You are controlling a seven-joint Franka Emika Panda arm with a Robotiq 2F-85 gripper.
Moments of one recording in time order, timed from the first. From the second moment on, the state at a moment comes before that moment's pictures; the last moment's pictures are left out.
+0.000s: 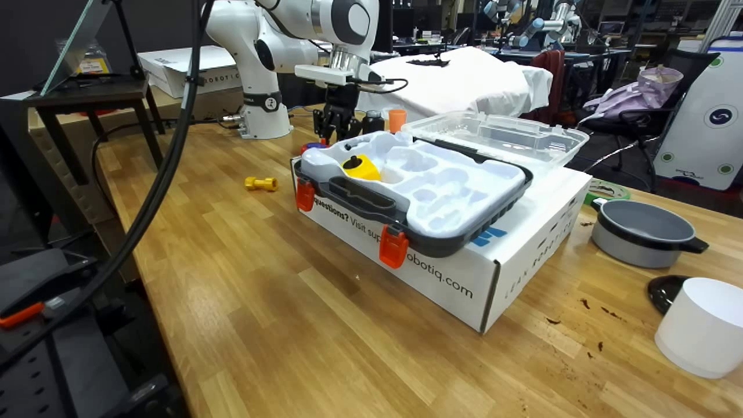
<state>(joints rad) 0.19 1.25 0.06 -0.72 0.03 1.64 0.08</state>
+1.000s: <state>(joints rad) 0.19 1.29 0.06 -0.69 0.03 1.61 0.08</state>
